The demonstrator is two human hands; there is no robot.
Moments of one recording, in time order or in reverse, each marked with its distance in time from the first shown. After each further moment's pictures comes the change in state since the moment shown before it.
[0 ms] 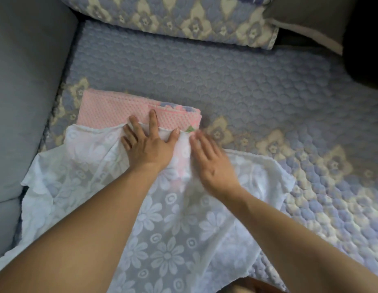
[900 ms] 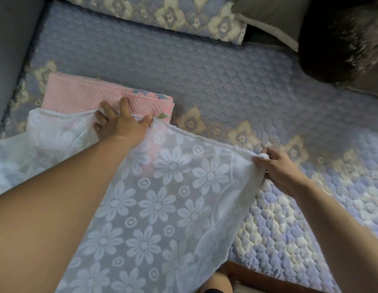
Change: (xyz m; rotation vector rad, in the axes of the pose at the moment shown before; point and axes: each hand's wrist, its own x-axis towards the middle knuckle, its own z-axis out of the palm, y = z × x) left_hand 0.008 0.014 -0.020 -0.017 -0.080 -0.076; right_hand -0.111 0.155 -0.102 0.879 0.010 0.916
